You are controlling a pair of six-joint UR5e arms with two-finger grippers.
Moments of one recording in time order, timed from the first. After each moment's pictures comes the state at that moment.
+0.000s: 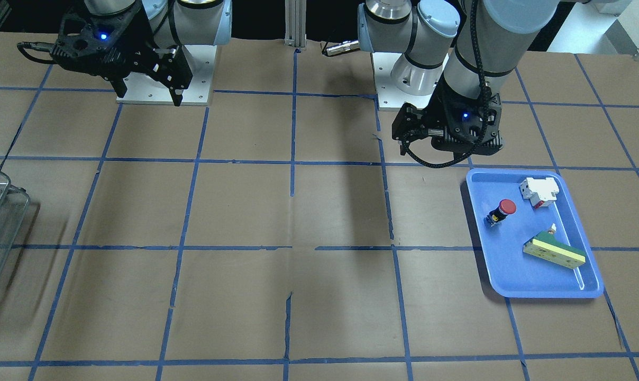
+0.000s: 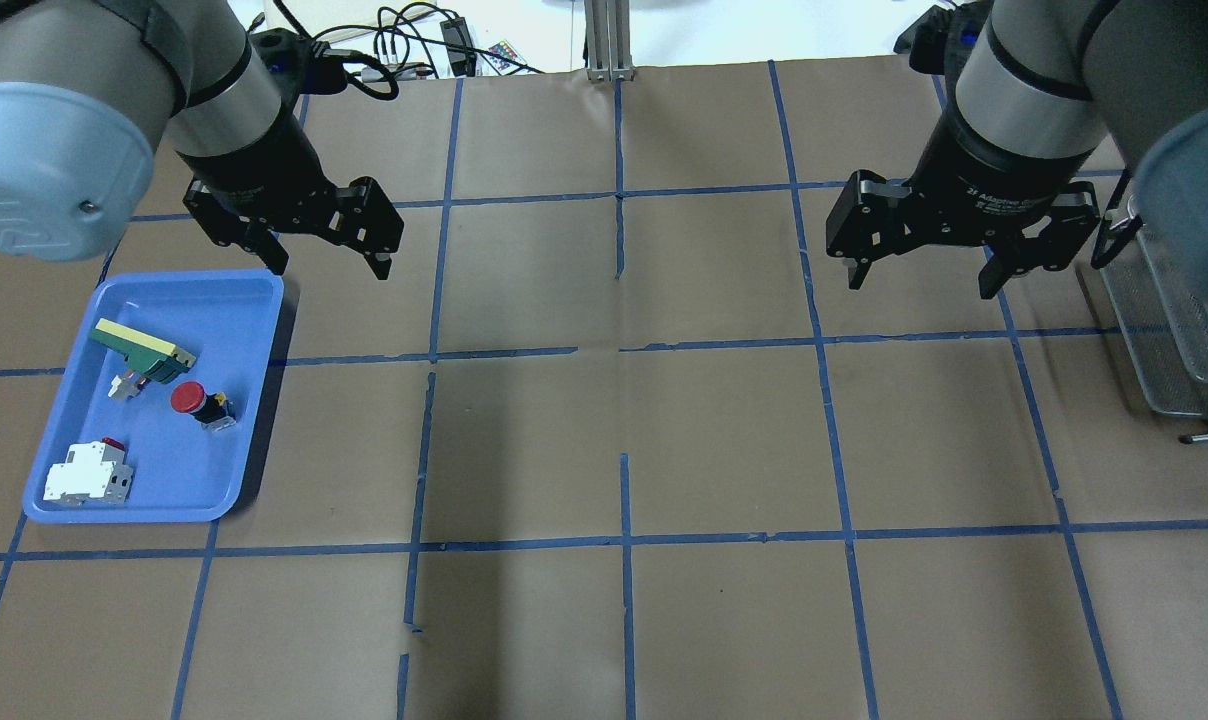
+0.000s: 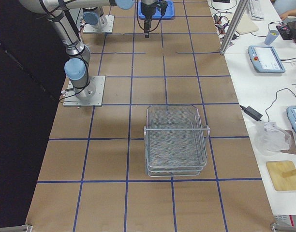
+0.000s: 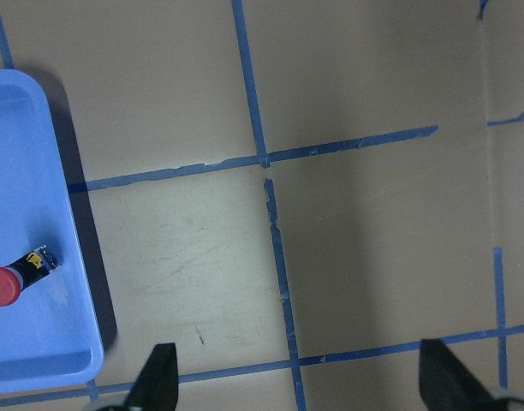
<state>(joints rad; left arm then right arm) -1.58 -1.61 -1.60 -1.54 1.57 0.08 1.62 -1.70 1.65 -1.52 -1.59 0.20</state>
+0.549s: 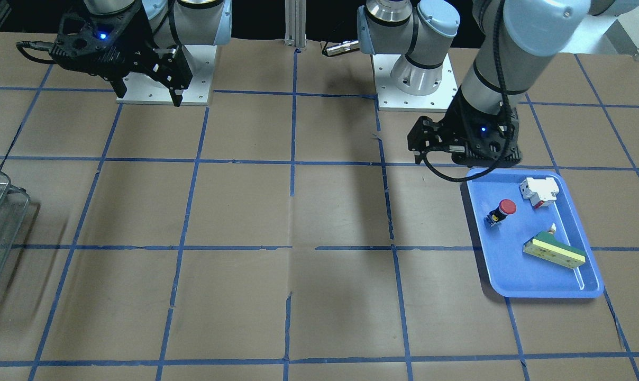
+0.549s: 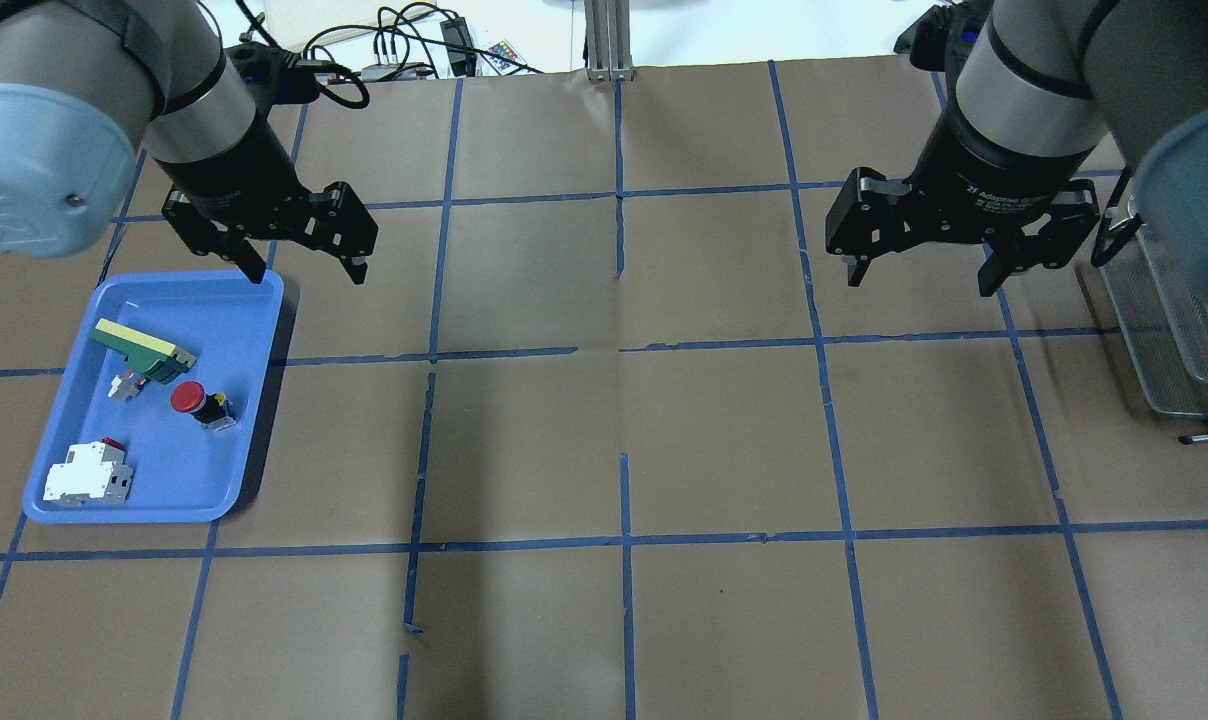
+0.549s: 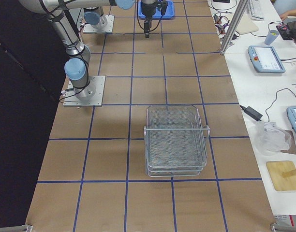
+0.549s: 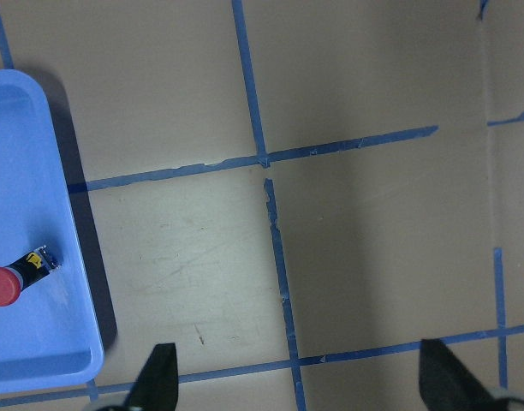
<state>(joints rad) -1.49 -1.63 -1.64 -1.50 1.58 0.12 1.62 -1.70 1.65 -1.53 -1.59 0.20</state>
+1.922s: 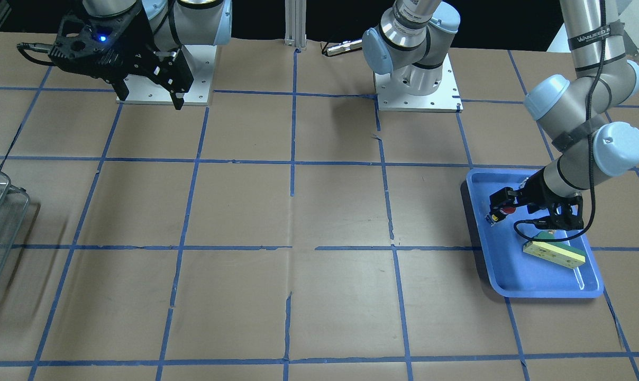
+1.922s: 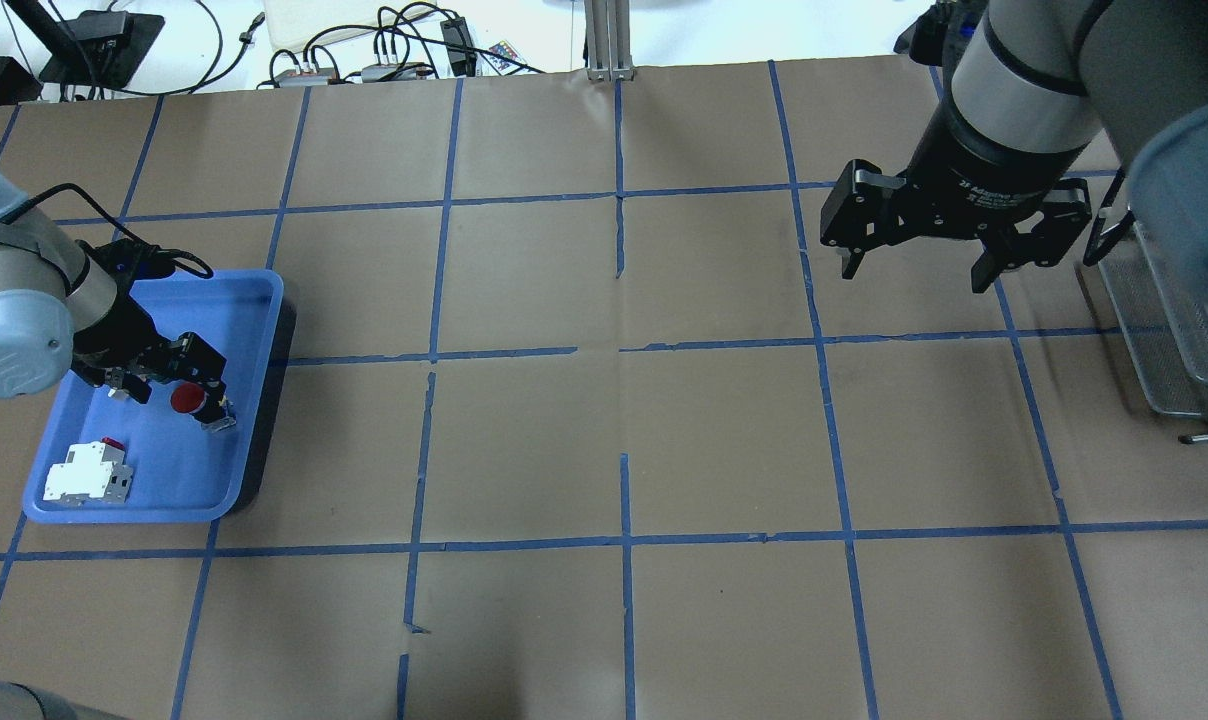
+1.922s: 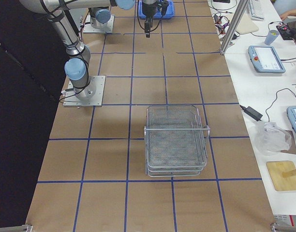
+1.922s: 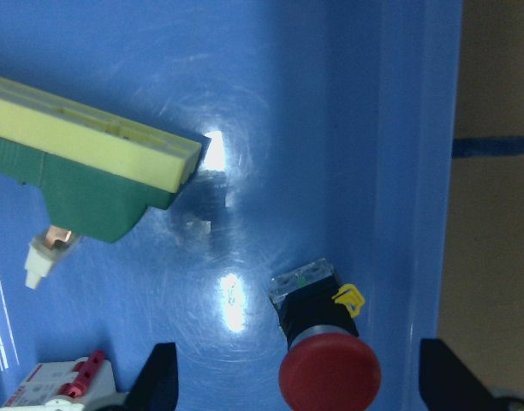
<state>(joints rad) -1.07 -1.84 -1.96 -1.06 1.62 0.51 1.62 -1.70 1.65 -1.55 -1.58 0.23</state>
